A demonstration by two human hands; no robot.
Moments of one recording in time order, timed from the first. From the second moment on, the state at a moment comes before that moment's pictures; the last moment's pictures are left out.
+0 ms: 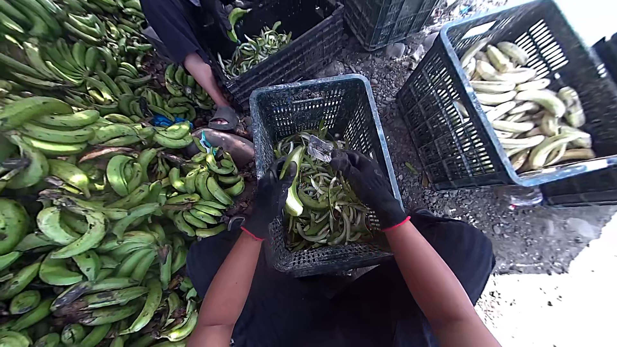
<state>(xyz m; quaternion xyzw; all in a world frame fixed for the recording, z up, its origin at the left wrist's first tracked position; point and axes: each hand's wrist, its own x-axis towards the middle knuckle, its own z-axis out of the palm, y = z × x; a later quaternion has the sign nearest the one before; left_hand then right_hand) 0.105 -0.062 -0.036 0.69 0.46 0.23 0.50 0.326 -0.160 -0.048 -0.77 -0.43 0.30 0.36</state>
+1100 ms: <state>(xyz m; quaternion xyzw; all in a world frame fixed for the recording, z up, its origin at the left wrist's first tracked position) 0.116 -0.035 -0.020 0.61 0.30 0.49 0.54 0.289 -0.177 -0.034 -0.73 -0.59 0.27 0.23</state>
